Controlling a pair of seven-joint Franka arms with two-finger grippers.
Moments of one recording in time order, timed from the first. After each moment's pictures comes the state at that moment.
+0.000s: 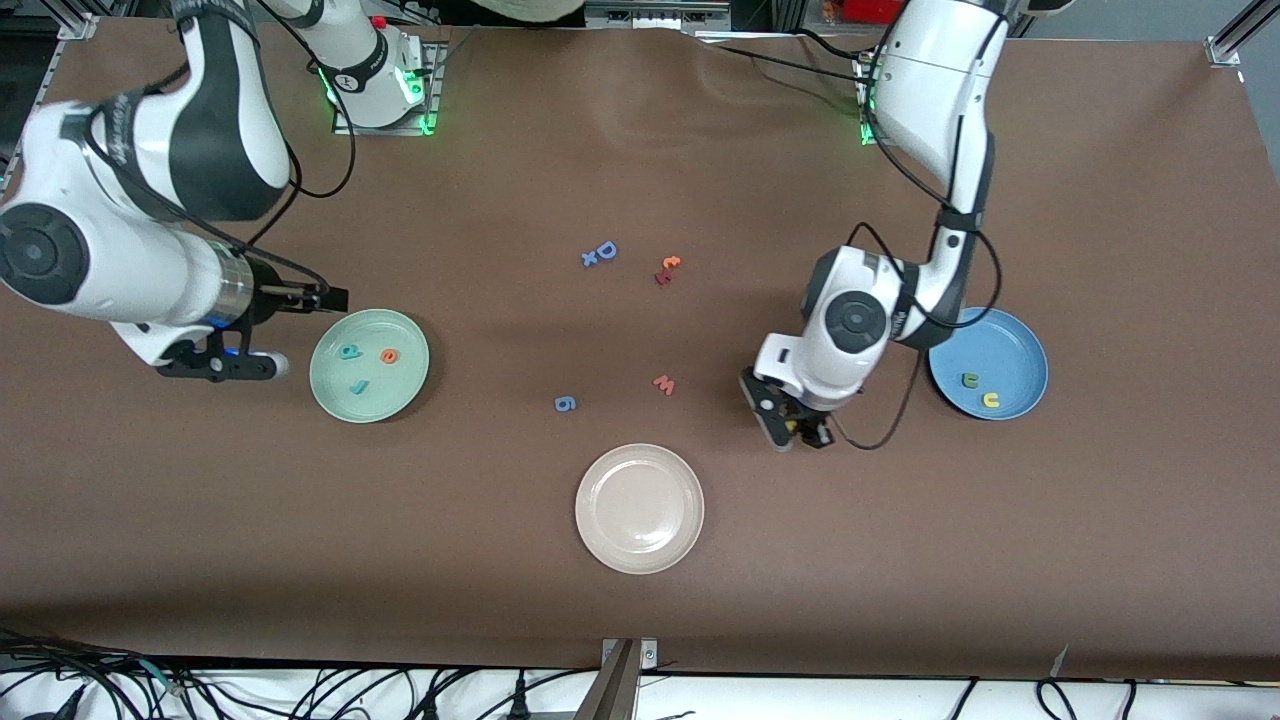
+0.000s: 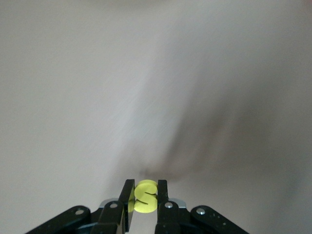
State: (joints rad) left arm -0.62 0.69 0.29 -1.70 -0.20 2.45 0.87; right arm 0.58 0.31 -0.48 -1.52 0.15 1.50 0.11
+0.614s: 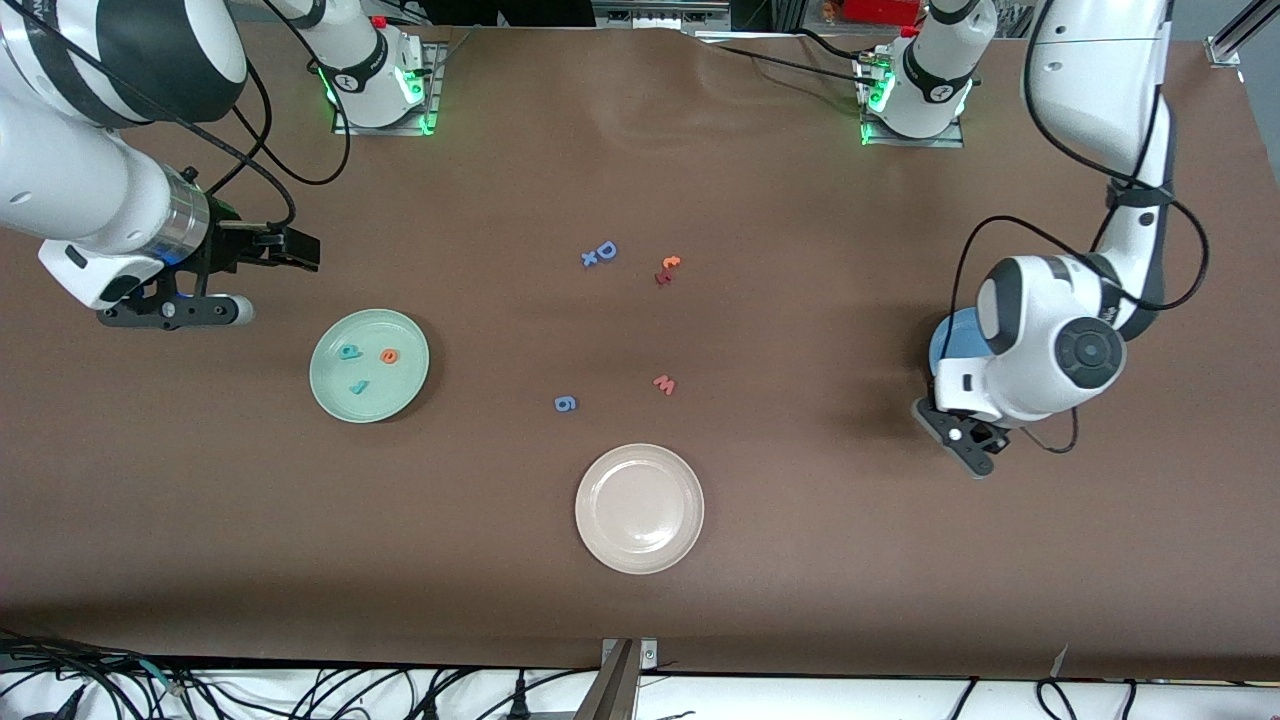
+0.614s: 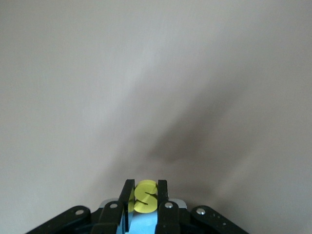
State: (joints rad) left arm -0.34 0.54 0.33 -1.80 -0.20 2.24 0.90; right arm 0.61 0.22 -0.47 -1.49 0.10 1.46 0.10
